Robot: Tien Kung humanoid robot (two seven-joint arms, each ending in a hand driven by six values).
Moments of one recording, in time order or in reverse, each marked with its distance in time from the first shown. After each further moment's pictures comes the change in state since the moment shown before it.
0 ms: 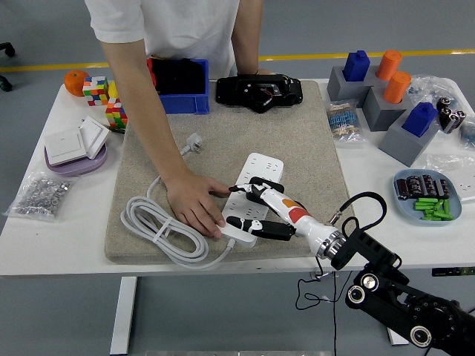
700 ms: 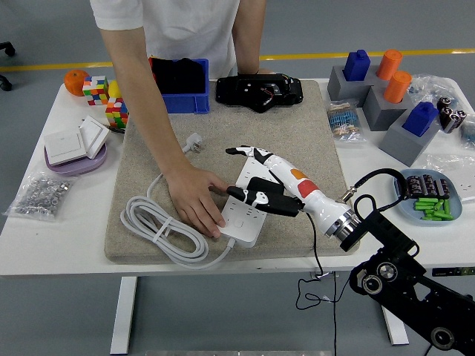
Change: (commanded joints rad) left arm 0.001 0.005 0.004 0.000 0.005 -0.003 0.002; right arm -0.066 -0.035 0.213 0.194 -0.061 0.003 -0.020
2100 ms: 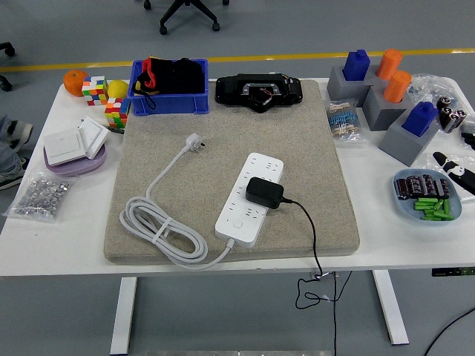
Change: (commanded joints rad) left arm -0.039 0.015 0.069 0.000 -0.039 -0.003 -0.009; right arm -0.321 -0.013 0.801 -0.099 -0.176 0.019 -0.090
